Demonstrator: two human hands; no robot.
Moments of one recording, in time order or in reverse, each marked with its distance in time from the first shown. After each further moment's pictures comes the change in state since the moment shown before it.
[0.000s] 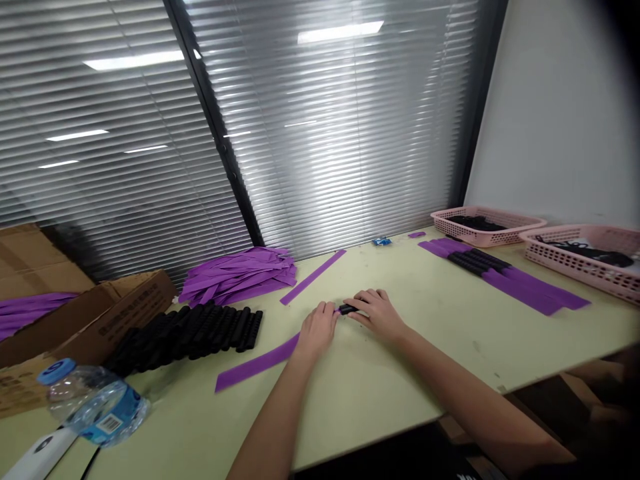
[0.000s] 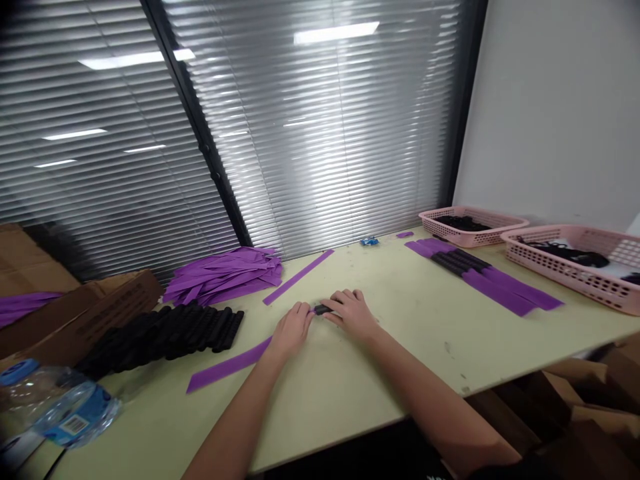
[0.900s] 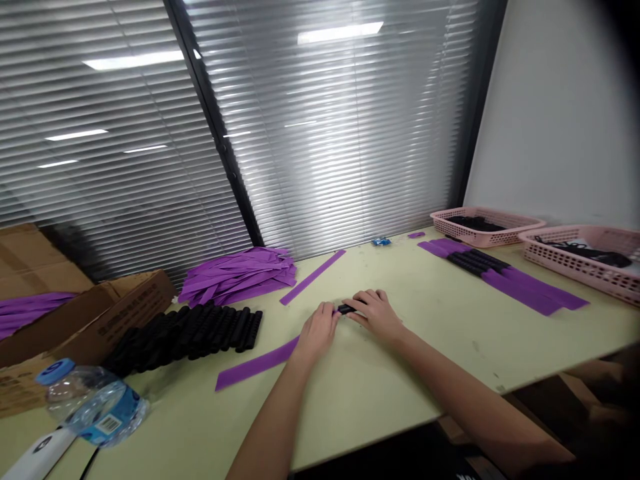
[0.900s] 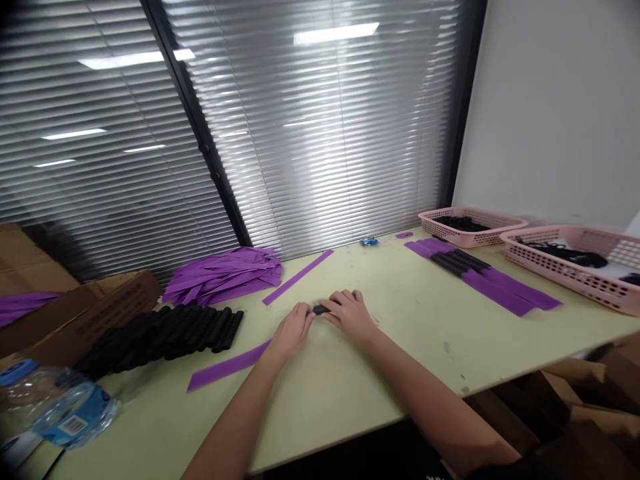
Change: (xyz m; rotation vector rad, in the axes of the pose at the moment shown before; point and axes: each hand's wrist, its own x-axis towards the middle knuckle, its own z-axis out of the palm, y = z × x) left_hand -0.002 0.003 -0.005 -0.173 -0.035 -0.023; right_hand 0.001 -0.006 -0.001 -0.044 0.013 0.010
